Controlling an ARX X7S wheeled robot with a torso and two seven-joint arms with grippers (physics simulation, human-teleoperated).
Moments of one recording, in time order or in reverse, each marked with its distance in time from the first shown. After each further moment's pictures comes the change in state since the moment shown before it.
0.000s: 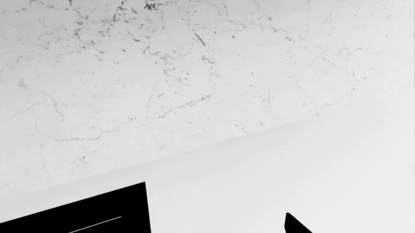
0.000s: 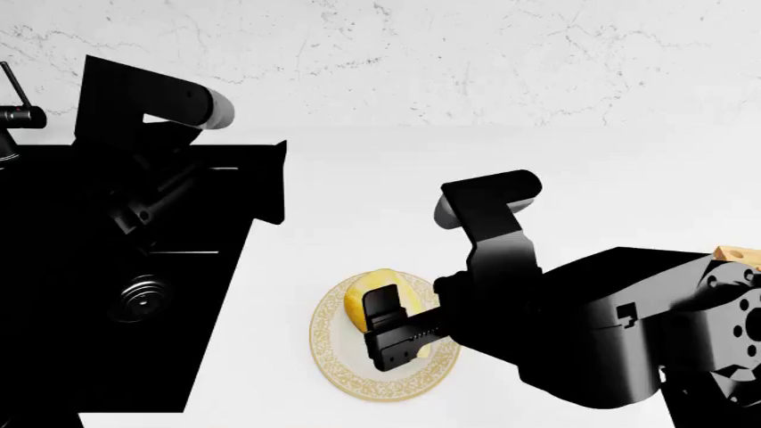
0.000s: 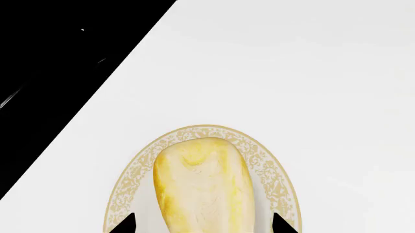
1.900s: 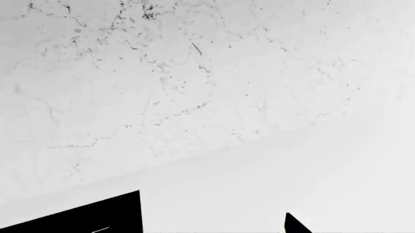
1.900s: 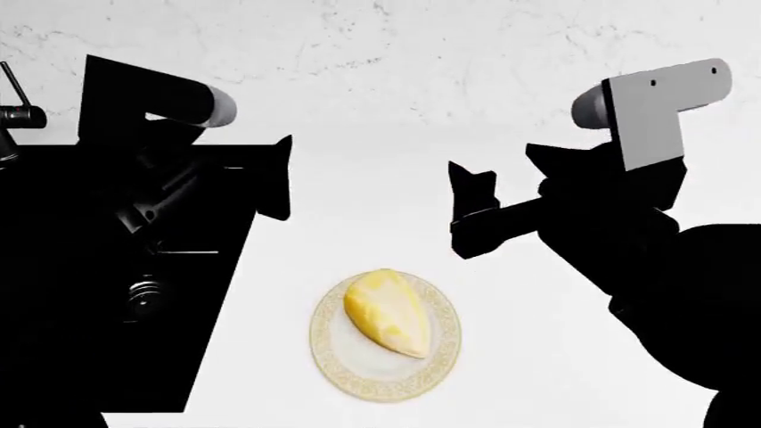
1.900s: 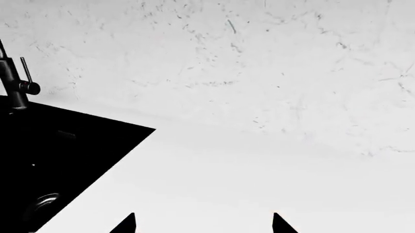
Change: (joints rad) left arm 0.017 0.068 -0.019 0.034 0.163 -0.005 0.124; right arm -0.037 -0.023 0.575 -0.197 -0.556 0.301 -0.416
